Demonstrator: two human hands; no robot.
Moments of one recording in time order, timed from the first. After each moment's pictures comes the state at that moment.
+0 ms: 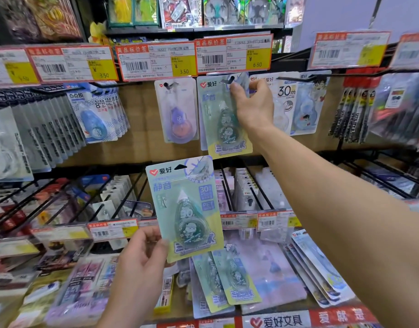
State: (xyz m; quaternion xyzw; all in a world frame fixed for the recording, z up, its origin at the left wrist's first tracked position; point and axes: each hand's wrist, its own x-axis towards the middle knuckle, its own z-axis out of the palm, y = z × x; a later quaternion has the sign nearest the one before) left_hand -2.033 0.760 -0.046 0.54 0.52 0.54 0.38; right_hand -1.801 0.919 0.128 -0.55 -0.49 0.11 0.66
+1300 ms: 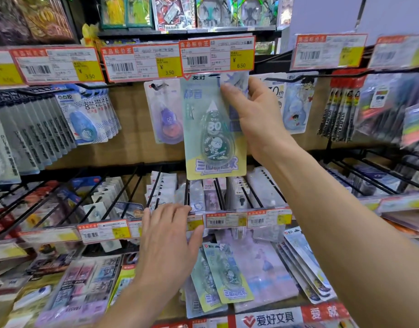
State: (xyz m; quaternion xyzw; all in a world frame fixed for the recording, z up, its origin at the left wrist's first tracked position) left_hand -1.989 0.782 -0.035 0.77 0.57 0.26 -0.06; right_hand -1.810 0.831 0.129 -0.32 -0.53 0.33 0.71
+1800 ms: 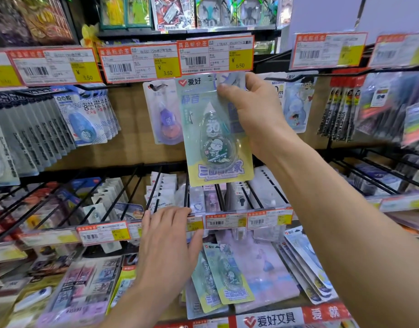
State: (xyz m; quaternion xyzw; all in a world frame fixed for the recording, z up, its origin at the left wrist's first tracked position) left_hand -1.991 0.781 -0.039 0.78 0.57 0.26 -0.07; right_hand -1.811 0.829 0.141 -0.36 -0.53 0.33 0.70
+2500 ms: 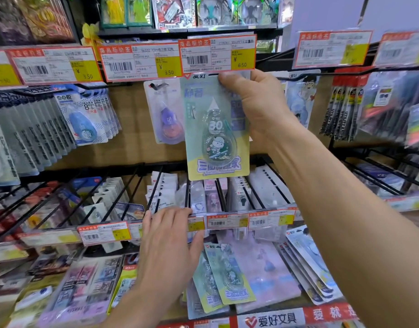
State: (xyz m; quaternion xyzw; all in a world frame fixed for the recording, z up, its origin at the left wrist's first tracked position) left_hand -1.990 0.782 -0.041 0.77 0.57 0.28 -0.07; right_hand -1.808 0.838 0.151 -0.33 -0.50 0.39 0.70
